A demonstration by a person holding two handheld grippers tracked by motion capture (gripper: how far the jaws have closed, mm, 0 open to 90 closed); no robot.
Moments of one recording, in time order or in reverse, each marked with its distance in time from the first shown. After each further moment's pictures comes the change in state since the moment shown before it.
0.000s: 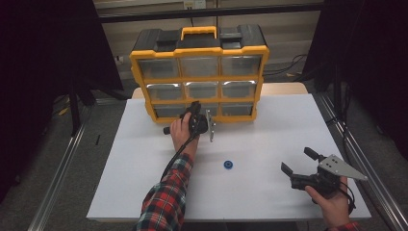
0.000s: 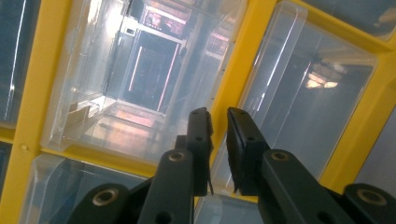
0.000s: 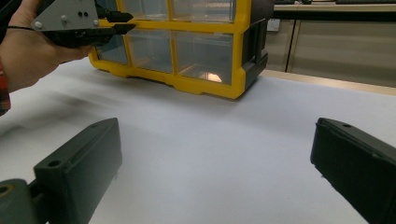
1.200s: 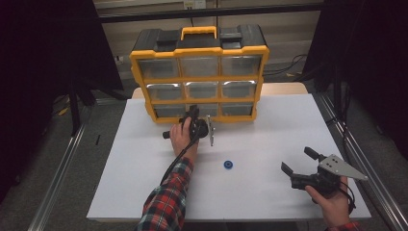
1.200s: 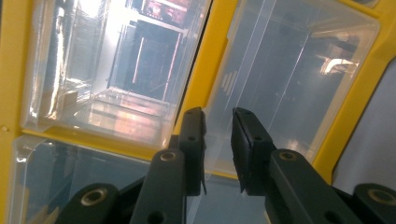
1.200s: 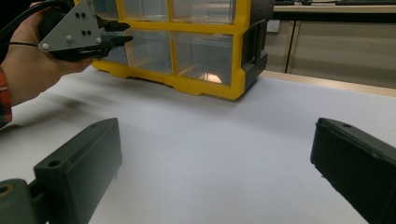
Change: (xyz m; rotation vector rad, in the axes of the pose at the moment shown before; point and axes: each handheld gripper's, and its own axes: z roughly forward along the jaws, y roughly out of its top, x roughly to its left) left arm -0.015 -0.004 -0.005 0.054 0.033 0.075; right arm -0.001 0.000 0.000 -0.004 0.003 -0.002
